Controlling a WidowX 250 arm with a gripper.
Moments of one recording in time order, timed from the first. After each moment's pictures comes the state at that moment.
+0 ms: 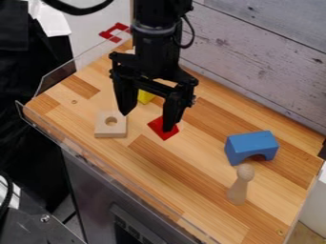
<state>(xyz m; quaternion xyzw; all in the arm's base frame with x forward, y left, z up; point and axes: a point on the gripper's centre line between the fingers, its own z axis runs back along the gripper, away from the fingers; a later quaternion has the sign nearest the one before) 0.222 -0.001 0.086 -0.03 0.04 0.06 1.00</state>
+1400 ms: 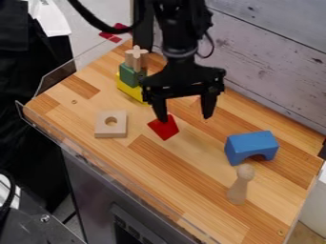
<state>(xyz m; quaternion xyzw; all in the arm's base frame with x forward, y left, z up) 0.285 -0.004 0.045 -0.06 -0.08 0.39 0.91</state>
